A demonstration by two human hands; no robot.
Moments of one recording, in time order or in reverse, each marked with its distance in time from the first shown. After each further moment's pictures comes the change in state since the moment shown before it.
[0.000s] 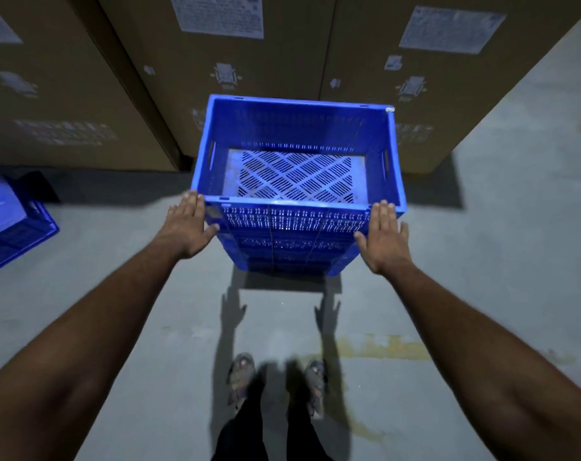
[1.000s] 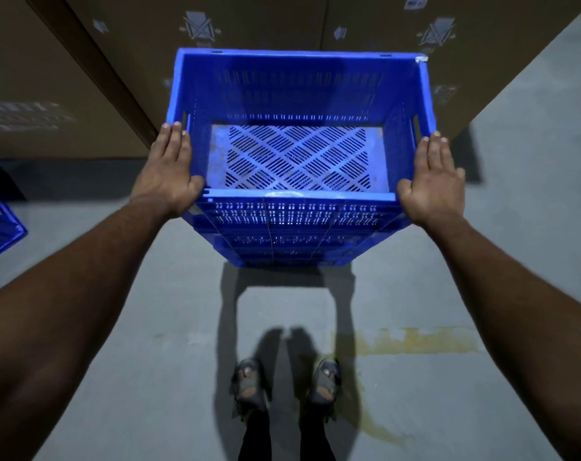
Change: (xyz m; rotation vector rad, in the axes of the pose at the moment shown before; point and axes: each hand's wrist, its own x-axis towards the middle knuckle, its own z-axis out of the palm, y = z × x) left_hand 0.109 0.001 -0.010 0.071 0.265 0.099; right_hand 0.104 0.021 -0.002 -0.041 0.215 0.106
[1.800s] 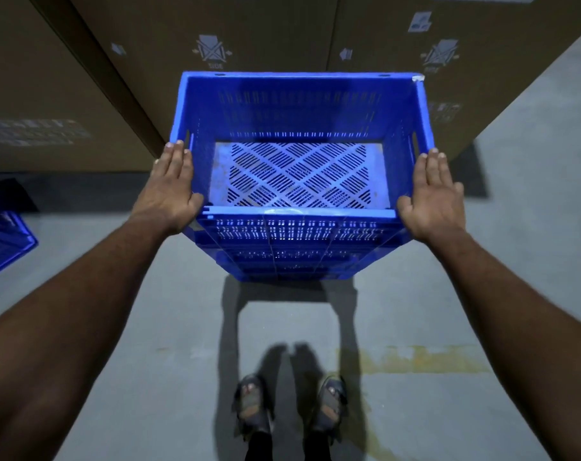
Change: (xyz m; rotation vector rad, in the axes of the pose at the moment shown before) left_hand -0.006 -0.014 0.001 -0.030 -0.002 -0.002; right_hand -0.001 -0.009 -0.006 -0.023 -0.039 -0.035
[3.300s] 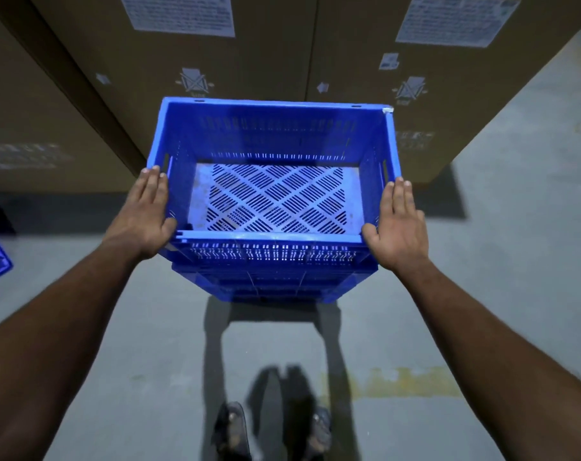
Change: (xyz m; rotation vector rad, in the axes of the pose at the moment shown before) left_hand 0.012 -0.004 0.003 0.000 0.050 0.021; right_hand 0.006 0.002 0.006 0.027 0.047 -0.032
